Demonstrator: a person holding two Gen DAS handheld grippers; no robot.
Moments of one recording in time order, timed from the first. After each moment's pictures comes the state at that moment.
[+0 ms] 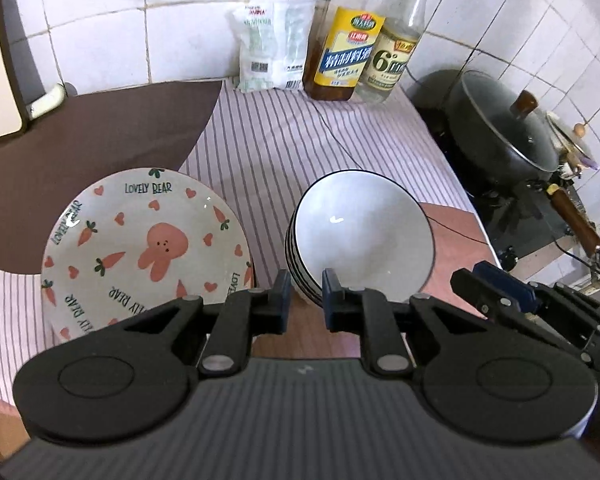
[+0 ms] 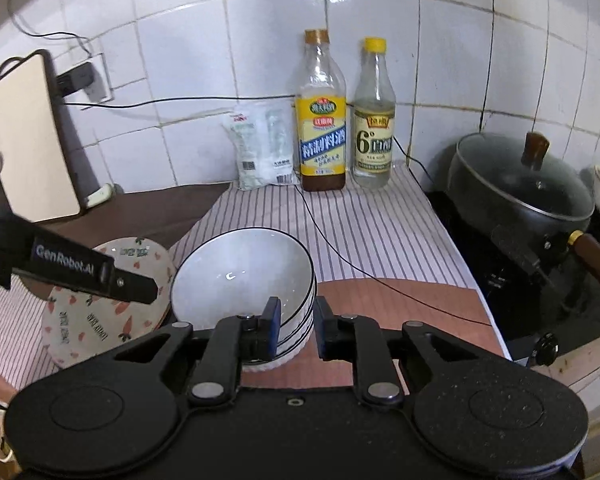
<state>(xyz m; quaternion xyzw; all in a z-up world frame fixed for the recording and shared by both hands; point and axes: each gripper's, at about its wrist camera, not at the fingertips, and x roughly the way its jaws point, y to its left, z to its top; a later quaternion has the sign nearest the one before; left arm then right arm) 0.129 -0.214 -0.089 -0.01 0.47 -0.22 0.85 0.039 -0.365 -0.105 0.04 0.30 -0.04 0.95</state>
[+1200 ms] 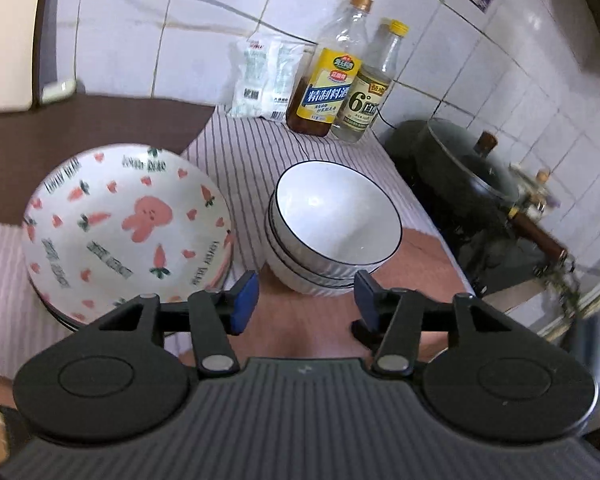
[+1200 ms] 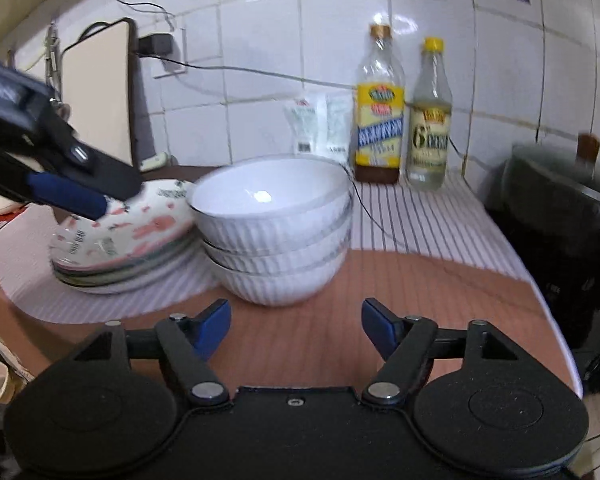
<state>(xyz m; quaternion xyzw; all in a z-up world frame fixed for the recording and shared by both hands) 0.062 -0.183 -0.127 -0.10 0.38 -0.25 0.89 0.019 -0.379 -0.206 -0.01 0.23 0.06 0.97</state>
